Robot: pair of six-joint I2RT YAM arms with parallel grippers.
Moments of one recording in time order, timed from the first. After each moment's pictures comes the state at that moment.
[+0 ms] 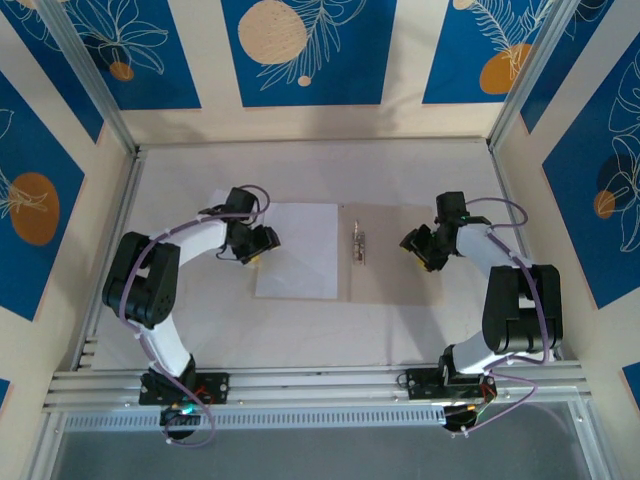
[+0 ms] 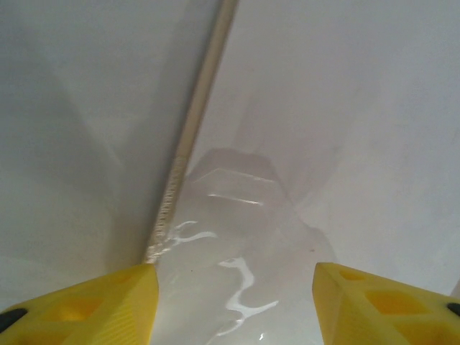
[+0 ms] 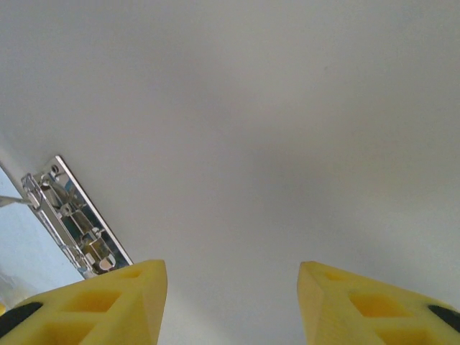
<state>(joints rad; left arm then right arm) -0.34 1.77 1.06 -0.48 0.26 -0.74 0.02 1.50 0.89 -0.64 -0.31 0.73</state>
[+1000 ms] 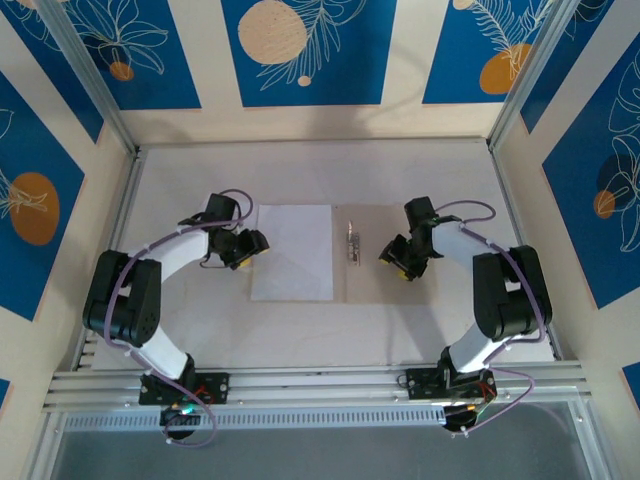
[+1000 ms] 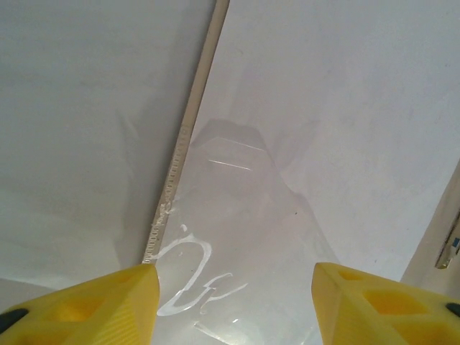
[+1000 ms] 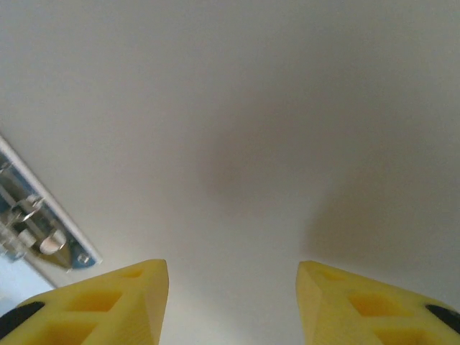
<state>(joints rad) -0.26 1.62 0.94 -0.46 0.34 -0.70 0.18 1.62 0.91 -0.65 -0.28 0.80</state>
